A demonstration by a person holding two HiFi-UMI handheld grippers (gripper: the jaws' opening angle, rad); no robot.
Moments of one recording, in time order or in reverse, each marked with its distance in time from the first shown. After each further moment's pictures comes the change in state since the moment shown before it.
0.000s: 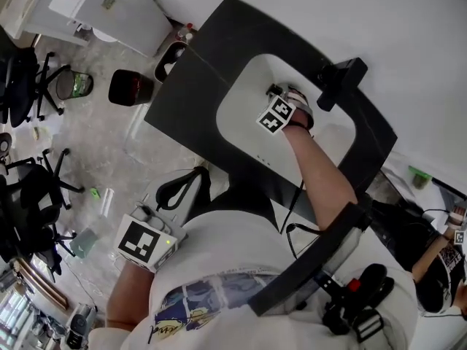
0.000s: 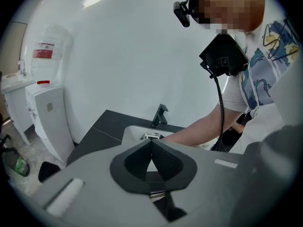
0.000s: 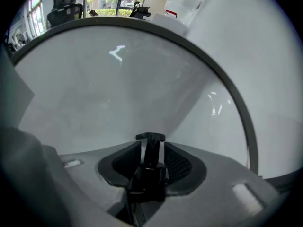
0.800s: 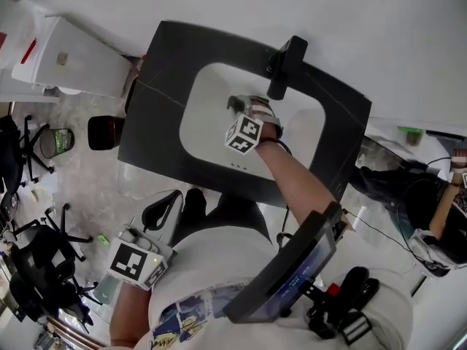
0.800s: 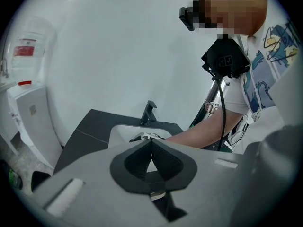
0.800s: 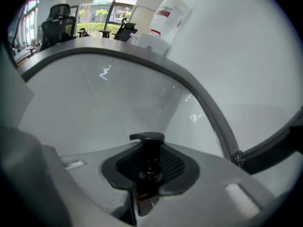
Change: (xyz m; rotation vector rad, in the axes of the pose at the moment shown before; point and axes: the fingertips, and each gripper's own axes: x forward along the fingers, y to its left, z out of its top) left arm 0.018 -0.024 -0.001 0.076 0.055 -0.130; right arm -0.052 0.002 0.005 0.135 -0.159 -0.136
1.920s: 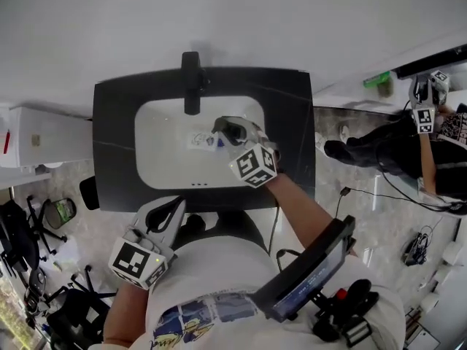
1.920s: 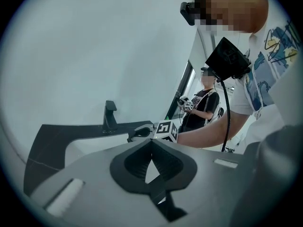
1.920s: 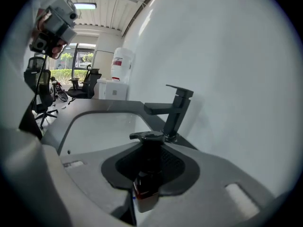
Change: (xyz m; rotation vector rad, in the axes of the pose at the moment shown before) left arm 0.084 -0.114 0.026 0.221 0.087 -0.328; right arm -0.203 -0.072 -0.080 0.482 -0.341 -0.181
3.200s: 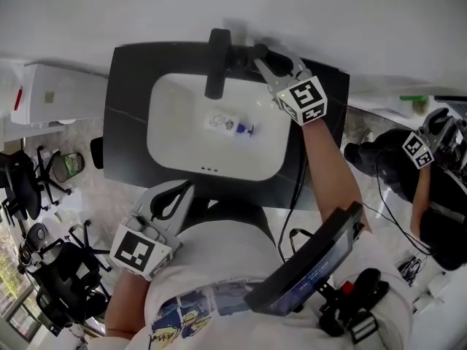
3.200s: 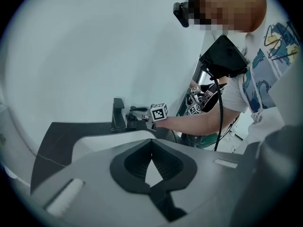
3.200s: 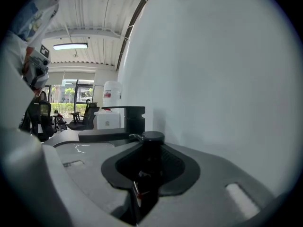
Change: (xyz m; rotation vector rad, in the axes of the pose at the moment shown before) left arm 0.024 0.012 0.005 -0.034 0.036 0.151; right arm 0.058 -0.147 0.047 0.174 -0.360 0.104
